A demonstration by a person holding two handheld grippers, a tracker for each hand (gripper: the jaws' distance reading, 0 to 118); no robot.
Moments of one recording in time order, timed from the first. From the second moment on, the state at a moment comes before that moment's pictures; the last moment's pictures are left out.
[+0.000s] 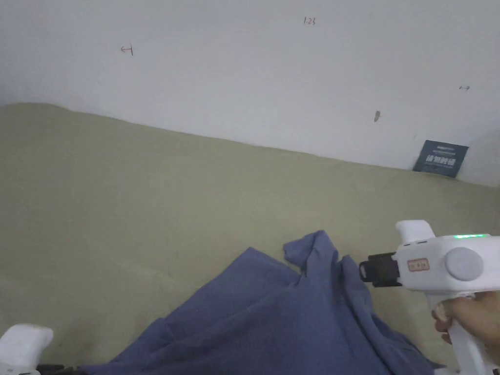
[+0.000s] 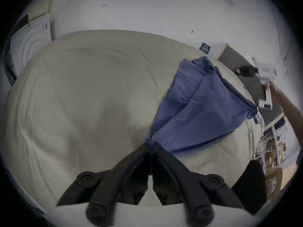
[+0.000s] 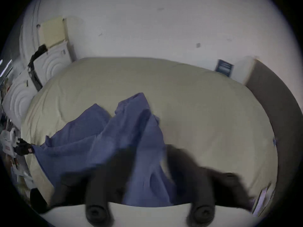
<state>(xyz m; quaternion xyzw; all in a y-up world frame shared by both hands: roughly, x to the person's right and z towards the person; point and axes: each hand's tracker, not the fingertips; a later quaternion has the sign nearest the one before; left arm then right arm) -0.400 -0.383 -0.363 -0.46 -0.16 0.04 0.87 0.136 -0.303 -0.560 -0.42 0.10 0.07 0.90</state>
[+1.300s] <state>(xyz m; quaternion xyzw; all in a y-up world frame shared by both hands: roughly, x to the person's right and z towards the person) -0.394 -0.229 -0.469 -0.30 -0.14 0.05 0.94 0.173 -0.136 -0.578 -0.25 0.07 0.10 0.96</state>
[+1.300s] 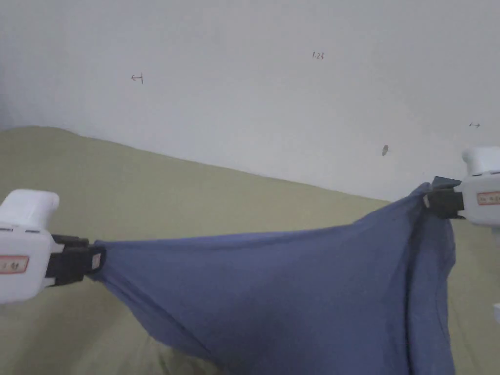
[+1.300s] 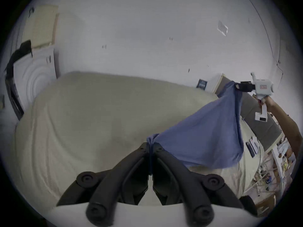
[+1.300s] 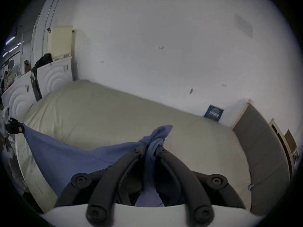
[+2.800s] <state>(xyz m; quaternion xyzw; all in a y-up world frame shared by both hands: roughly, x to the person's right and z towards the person) -0.356 -0.025 -0.651 -0.07 -0.02 -0.05 1.00 0.179 0.026 -0.628 0.02 -0.02 0.09 1.00</state>
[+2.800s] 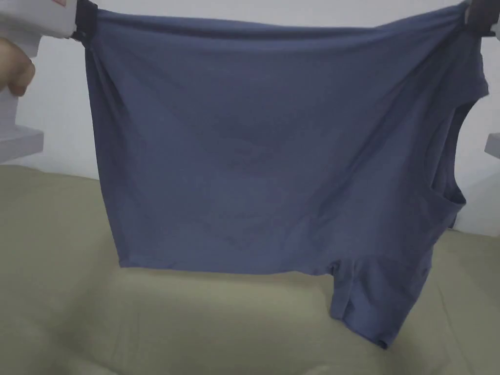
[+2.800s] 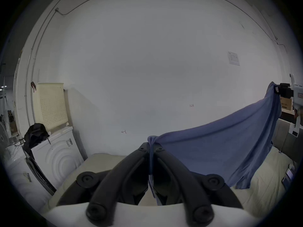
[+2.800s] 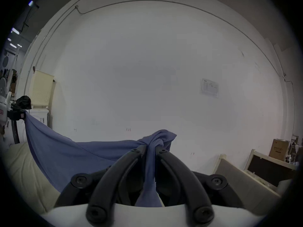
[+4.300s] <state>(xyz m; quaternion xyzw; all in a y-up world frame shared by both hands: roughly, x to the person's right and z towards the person) -0.403 -0.354 -0.299 -0.30 -0.13 -0.02 0.95 0.202 -0.346 -0.220 -0.27 -0.01 -0.05 0.96</state>
